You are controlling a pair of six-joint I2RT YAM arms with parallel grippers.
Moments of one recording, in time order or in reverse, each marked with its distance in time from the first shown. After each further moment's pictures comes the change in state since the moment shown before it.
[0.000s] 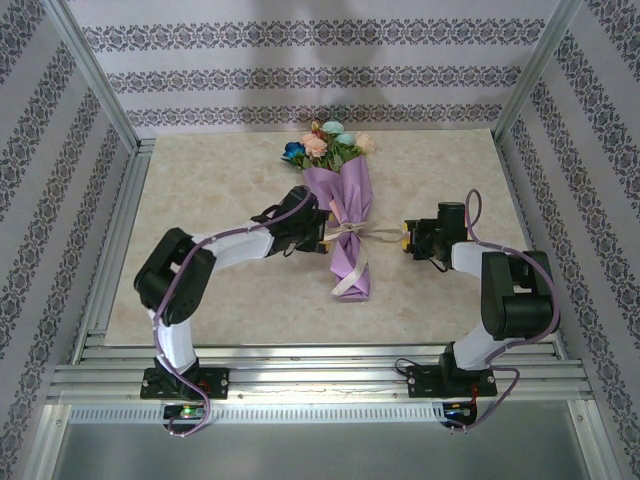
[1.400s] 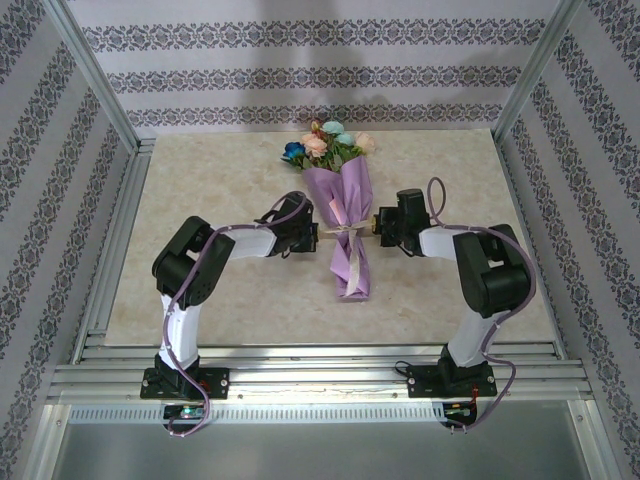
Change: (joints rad) left arm 0.071 0.124 -0.037 0.131 -0.092 -0.048; right arm 0.219 0.181 0.175 0.079 0.146 0.193
